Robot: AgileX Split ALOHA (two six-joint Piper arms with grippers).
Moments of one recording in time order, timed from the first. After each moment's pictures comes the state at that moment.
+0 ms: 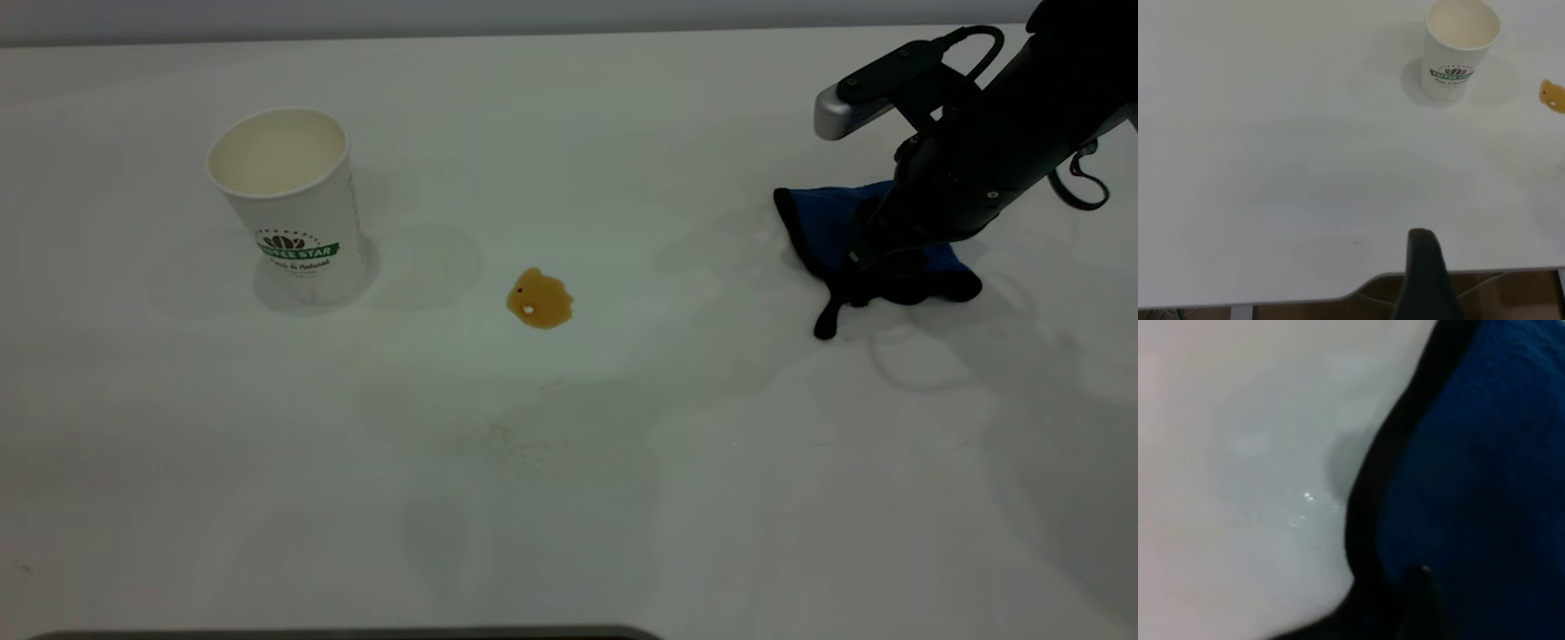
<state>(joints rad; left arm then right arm) 0.03 -0.02 -0.49 -0.08 1.12 0.03 0.16 2.39 -1.15 1.23 0.06 -1.65</state>
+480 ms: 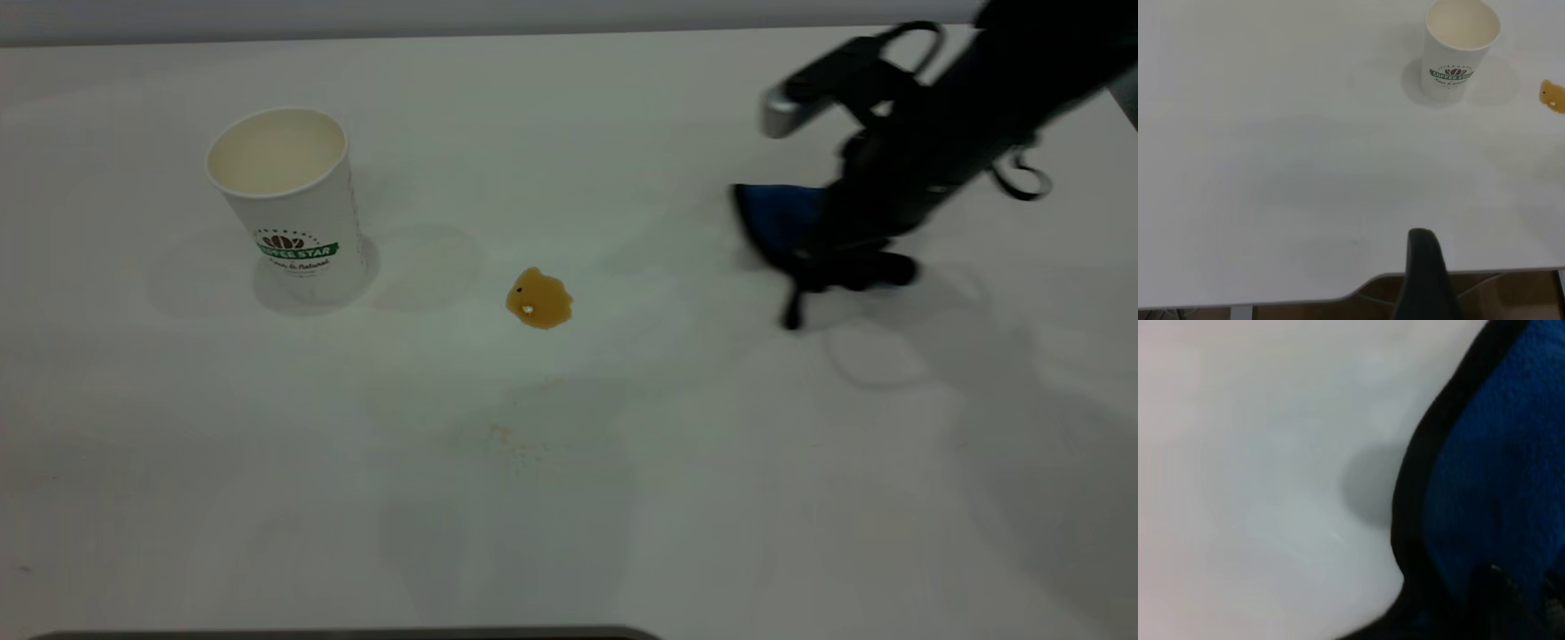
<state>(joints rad) 0.03 -0.02 -0.49 -0.08 1.12 0.03 0.25 2.41 -1.24 1.23 0.14 -1.65</state>
